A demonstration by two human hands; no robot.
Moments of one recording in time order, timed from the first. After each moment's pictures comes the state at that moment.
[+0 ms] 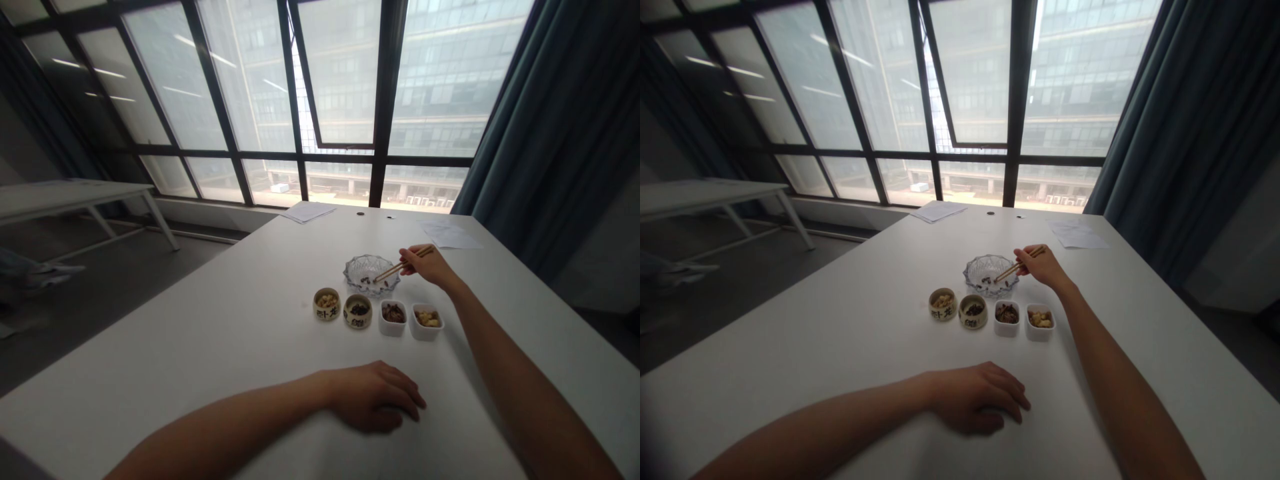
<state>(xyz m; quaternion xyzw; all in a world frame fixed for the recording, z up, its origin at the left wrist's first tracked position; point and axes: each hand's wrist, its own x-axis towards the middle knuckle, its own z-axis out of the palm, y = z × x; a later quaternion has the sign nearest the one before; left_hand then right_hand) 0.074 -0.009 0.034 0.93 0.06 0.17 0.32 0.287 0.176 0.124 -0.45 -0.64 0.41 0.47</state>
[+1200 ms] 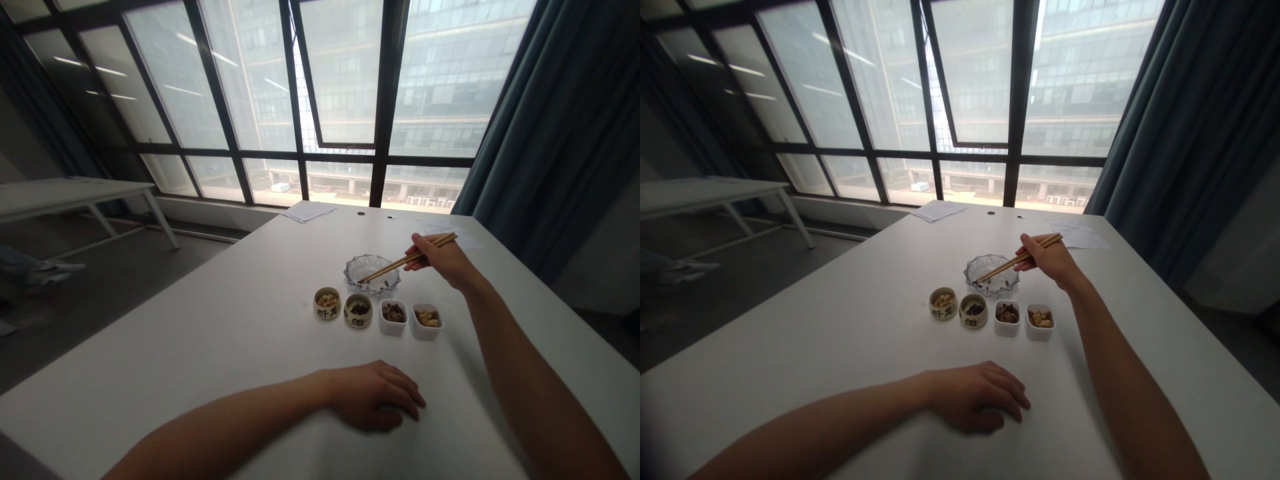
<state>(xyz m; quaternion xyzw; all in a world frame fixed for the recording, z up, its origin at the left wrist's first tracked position) 0.073 -0.011 0.036 0.93 0.07 0.17 0.33 0.285 0.127 0.182 -0.42 -0.62 0.45 0.49</state>
